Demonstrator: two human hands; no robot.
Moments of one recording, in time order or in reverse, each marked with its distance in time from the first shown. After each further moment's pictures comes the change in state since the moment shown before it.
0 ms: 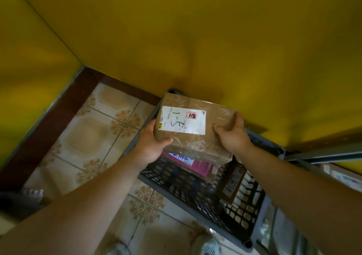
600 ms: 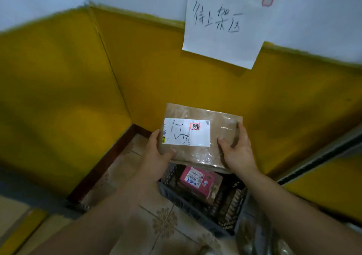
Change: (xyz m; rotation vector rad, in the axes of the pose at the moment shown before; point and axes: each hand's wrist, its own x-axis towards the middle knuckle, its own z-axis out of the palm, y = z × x) left_hand -0.347 0.200 -0.139 -0.120 0.210 0.335; right_hand -0.354 -0.176 -0.131 0.022 0.202 -0.466
